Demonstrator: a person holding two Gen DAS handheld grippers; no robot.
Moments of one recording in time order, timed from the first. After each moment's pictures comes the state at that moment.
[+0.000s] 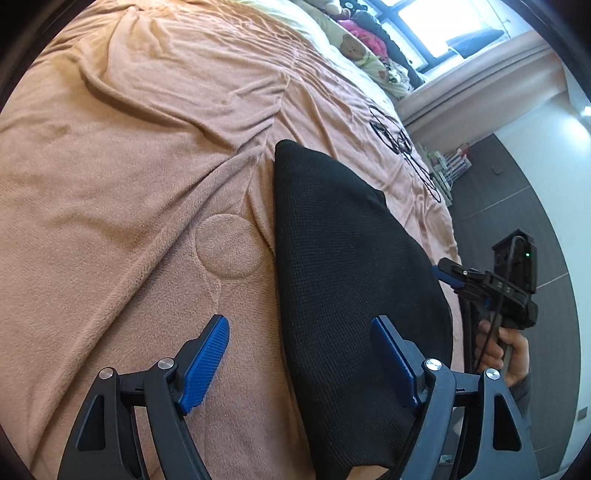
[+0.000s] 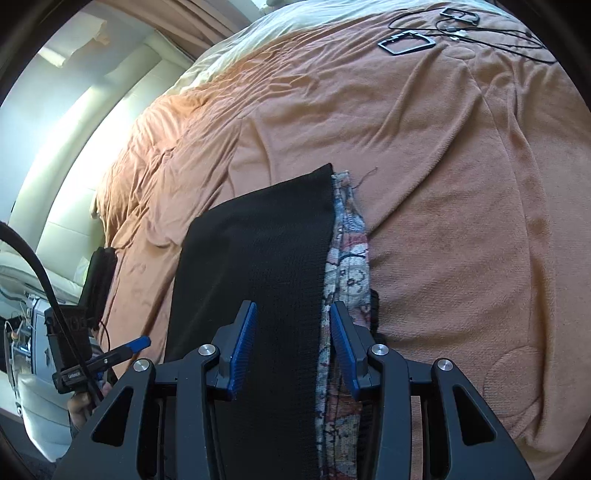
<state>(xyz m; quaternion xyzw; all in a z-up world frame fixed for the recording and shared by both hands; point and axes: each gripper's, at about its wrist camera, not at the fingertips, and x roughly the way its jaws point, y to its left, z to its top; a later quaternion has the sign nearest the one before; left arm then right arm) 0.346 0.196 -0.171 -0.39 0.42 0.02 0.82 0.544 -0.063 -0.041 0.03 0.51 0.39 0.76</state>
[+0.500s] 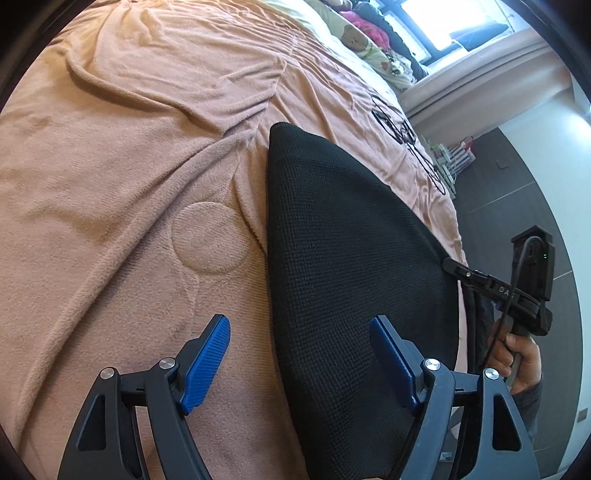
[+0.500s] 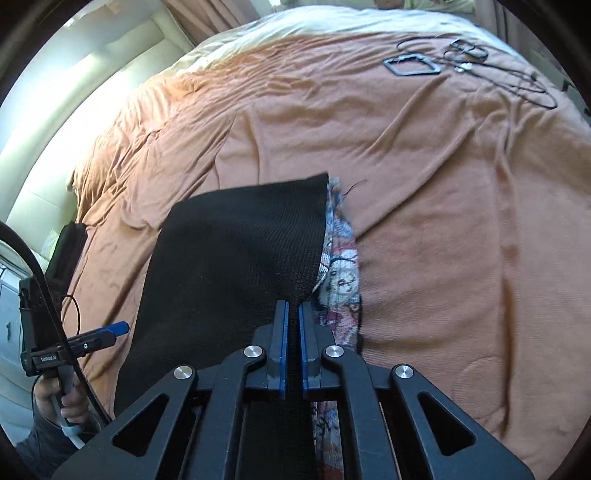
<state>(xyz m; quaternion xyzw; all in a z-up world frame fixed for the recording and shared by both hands) 0.361 0.181 -0.180 -0.39 0.43 0.02 0.81 0.517 -0.043 -0.030 -0.05 0.48 0.35 0.80</state>
